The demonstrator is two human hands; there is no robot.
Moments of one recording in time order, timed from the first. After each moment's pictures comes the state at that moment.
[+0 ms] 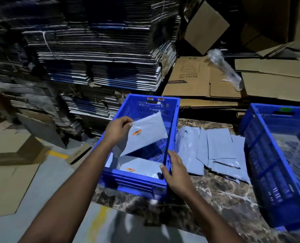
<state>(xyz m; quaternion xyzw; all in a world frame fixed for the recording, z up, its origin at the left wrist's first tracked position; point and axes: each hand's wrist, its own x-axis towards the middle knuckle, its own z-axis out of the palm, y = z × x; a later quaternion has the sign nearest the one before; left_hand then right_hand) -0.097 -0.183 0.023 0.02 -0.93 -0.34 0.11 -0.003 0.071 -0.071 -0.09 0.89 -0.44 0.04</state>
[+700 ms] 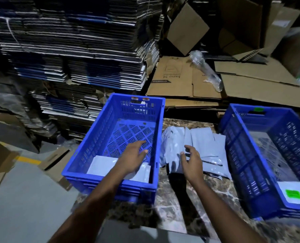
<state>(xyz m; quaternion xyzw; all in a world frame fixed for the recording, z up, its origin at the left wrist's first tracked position) -0.075 -0.108 -0.055 -0.09 -0.94 -0.31 -0.05 -0.050 0.141 -0.090 0.08 0.88 -0.46 -0.10</state>
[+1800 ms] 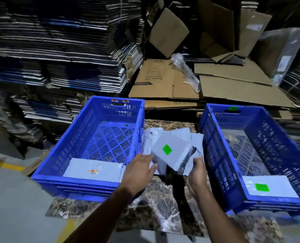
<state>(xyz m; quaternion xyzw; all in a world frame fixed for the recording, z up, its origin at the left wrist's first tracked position) -0.018 0.024 -0.057 -0.18 -0.95 -0.23 0.09 -0.013 0.228 -0.069 0.20 0.52 -0.82 -0.09</state>
